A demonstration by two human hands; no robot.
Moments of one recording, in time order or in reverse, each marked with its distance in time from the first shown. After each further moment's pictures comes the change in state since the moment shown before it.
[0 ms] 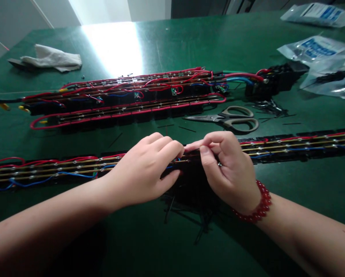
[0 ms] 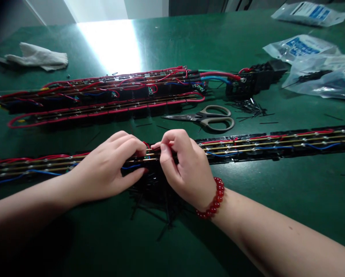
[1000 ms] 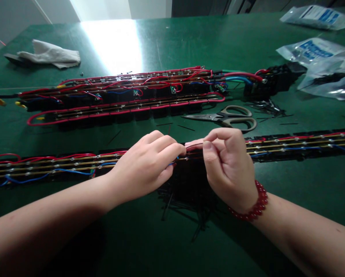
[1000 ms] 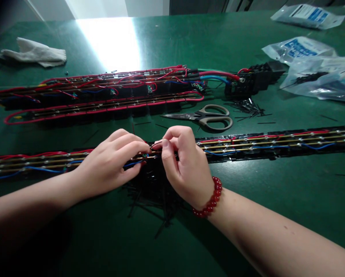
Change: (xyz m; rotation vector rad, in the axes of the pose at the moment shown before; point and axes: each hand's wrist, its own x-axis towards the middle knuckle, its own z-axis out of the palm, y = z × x) left_hand -0.003 -0.007 0.013 0.133 0.057 0.099; right_hand -0.004 0.005 0.003 0.092 0.049 0.038
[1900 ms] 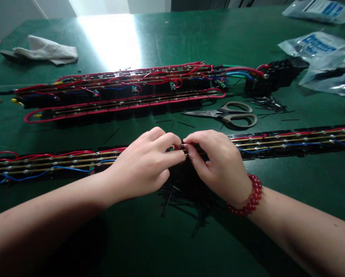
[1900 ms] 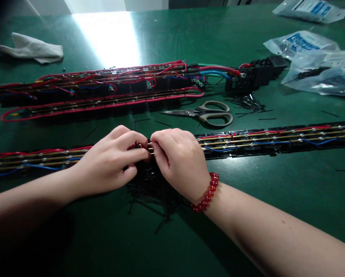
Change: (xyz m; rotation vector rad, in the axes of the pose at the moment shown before) left_hand 0.000 0.000 -0.003 0.028 -0.086 0.050; right_hand 0.007 0.008 0.001 -0.400 -0.108 -0.277
